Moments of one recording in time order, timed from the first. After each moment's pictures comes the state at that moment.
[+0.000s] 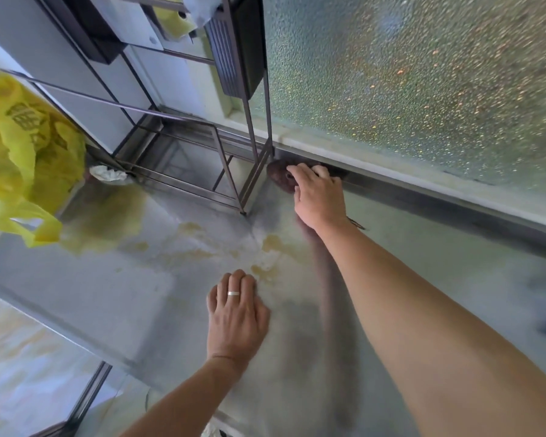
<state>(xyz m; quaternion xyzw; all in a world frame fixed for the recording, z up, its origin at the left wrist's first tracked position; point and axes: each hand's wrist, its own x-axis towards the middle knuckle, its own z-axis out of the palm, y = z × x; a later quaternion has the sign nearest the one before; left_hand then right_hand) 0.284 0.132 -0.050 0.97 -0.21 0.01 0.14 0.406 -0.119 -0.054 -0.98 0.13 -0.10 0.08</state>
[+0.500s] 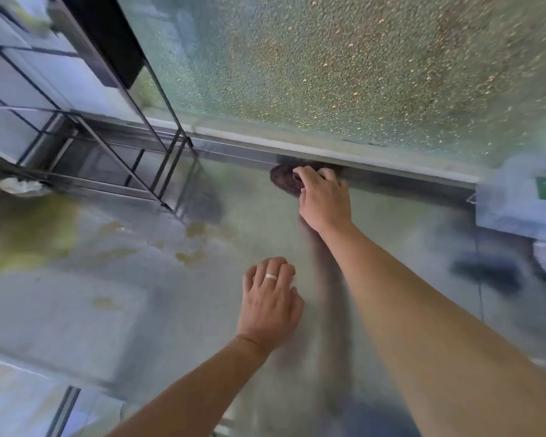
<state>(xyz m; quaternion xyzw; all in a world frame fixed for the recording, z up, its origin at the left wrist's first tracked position) 0.194 -0.001 -0.031 0.89 -0.39 -0.01 0.24 0.266 -0.220 -0.048 -0.96 0.24 -0.12 0.08</state>
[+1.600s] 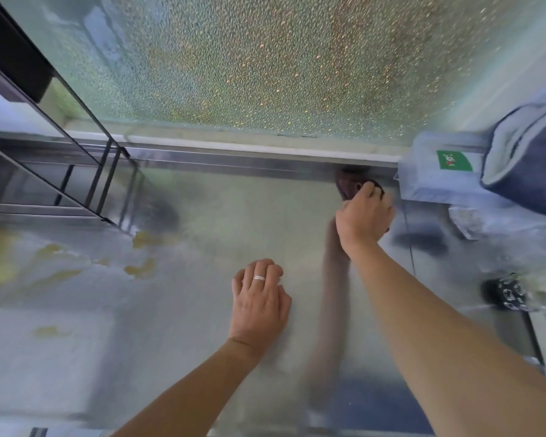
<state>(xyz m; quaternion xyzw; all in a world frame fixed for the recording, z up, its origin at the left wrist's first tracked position) 0.152 -0.036 -0.028 0.86 -0.43 -0.04 0.27 0.128 -0.289 -0.033 -0.80 0.59 -0.06 0.05</state>
